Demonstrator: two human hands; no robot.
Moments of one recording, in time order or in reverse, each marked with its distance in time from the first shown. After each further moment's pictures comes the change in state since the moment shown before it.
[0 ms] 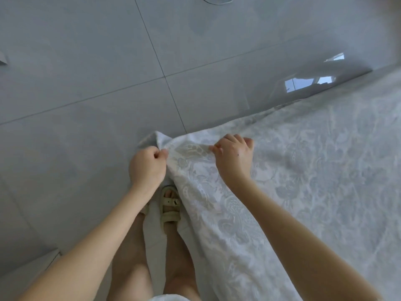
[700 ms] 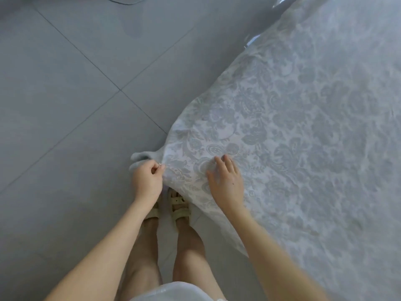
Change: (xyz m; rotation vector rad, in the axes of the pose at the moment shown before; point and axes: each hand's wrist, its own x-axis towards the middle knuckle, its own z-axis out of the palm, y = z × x) left_hand -0.054 -0.009 0.041 -0.020 -0.218 0.246; right_hand -0.165 0.017 -0.013 0.281 -0.221 0.638
